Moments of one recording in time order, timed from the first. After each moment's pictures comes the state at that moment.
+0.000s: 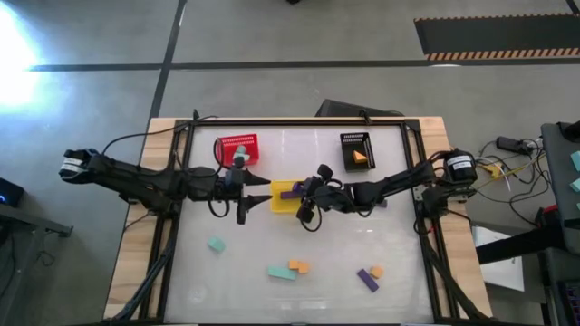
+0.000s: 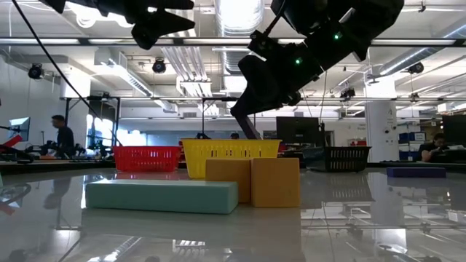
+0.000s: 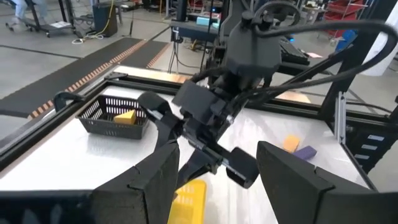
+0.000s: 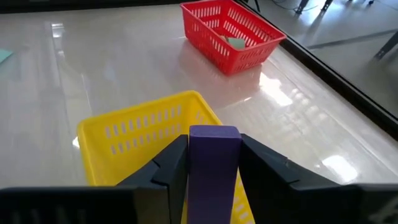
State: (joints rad) left arm -0.14 1.03 0.67 0.19 -0.24 -0.18; right arm 0.09 1.75 0.91 0.29 0.52 0.16
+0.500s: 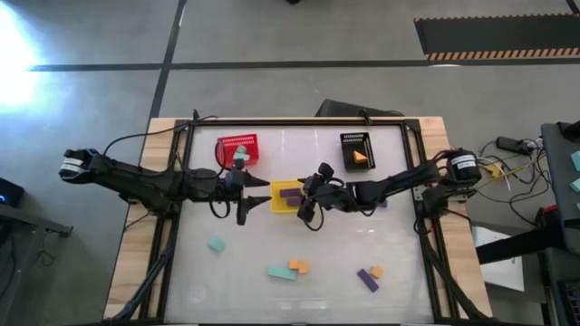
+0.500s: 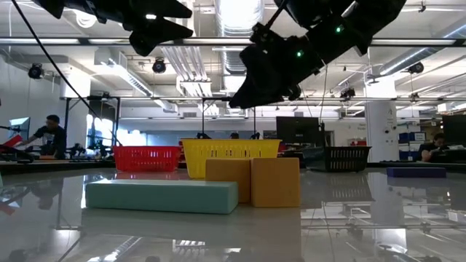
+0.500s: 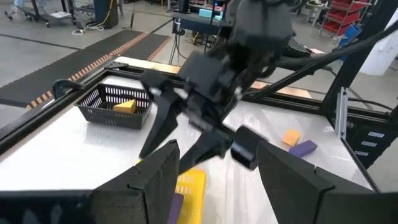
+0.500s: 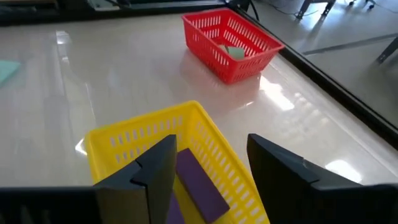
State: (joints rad) left arm -0.14 1.03 0.64 0.20 -0.24 -0.21; right arm 0.10 1.71 0.91 0.28 0.51 0.16
